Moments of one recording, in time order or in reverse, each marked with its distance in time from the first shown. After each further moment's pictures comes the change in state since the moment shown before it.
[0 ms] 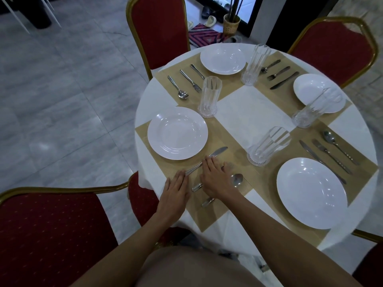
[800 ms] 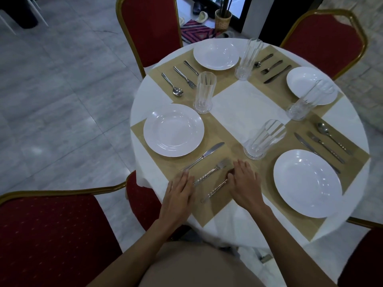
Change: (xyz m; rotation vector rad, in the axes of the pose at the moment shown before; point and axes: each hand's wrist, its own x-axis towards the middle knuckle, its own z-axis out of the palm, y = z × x) left_hand -0.021 0.017 -0.004 -0.199 0.122 0.047; right_hand -0.067 0.056 0.003 0.300 0.283 0.274
